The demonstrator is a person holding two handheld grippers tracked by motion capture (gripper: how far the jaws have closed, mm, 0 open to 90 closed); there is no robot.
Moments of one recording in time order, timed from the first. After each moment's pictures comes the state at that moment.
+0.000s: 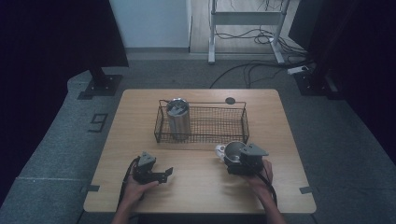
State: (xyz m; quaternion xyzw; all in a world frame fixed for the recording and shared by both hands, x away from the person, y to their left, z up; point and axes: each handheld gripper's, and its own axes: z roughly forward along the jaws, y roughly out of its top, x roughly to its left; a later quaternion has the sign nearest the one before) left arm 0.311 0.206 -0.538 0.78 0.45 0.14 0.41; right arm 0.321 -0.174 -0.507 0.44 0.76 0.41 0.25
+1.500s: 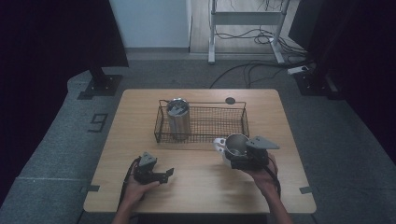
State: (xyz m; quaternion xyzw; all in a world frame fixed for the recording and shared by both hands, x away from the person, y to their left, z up) left arm 0.310 0.204 -0.538 0.79 0.45 0.14 0.41; right arm 0.318 -0.182 -0.459 0.41 0.74 0.48 0.22
